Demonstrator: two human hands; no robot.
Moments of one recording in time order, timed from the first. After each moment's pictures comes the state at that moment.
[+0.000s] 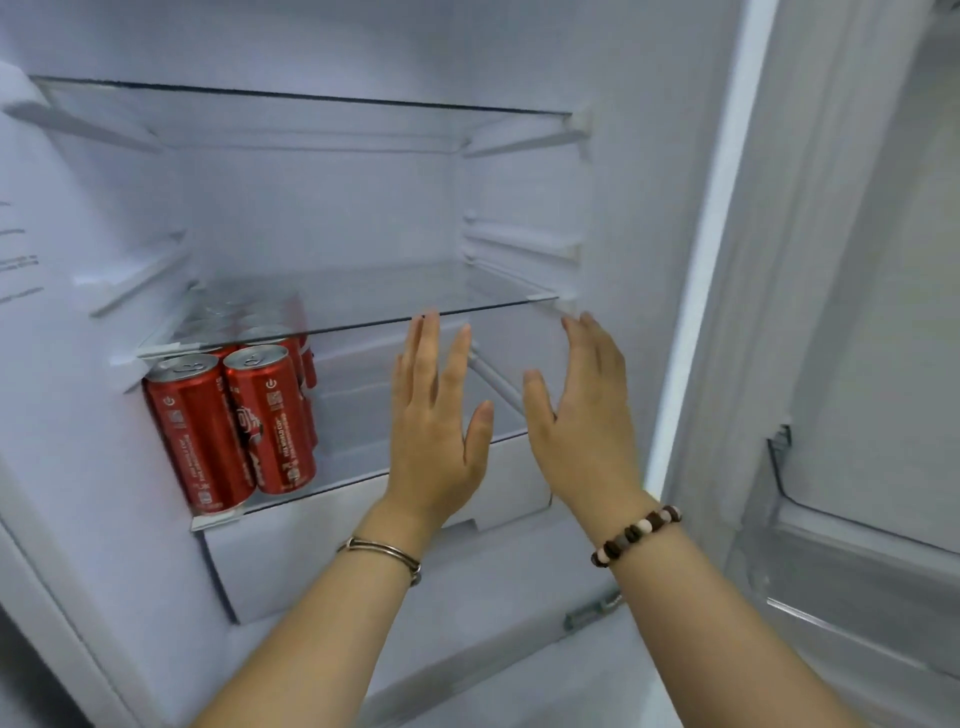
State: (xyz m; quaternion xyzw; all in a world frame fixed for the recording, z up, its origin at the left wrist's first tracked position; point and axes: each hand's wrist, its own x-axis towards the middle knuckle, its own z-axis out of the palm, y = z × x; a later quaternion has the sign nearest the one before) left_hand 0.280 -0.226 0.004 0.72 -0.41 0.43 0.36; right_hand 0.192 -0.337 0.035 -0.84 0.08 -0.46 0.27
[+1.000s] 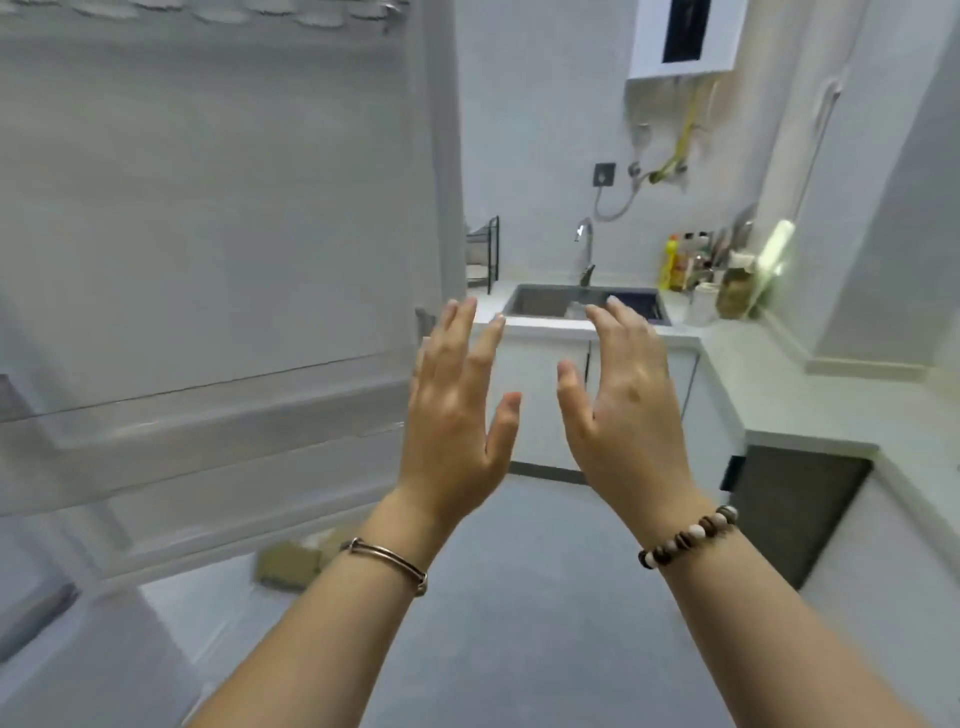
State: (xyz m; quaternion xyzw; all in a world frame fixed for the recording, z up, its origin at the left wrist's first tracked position) left_hand -0.218 -0.480 -0.001 0.47 -0.72 0.18 0.48; right_hand -0.368 -0.497 0.015 -0.74 0.45 -0.51 -0.03
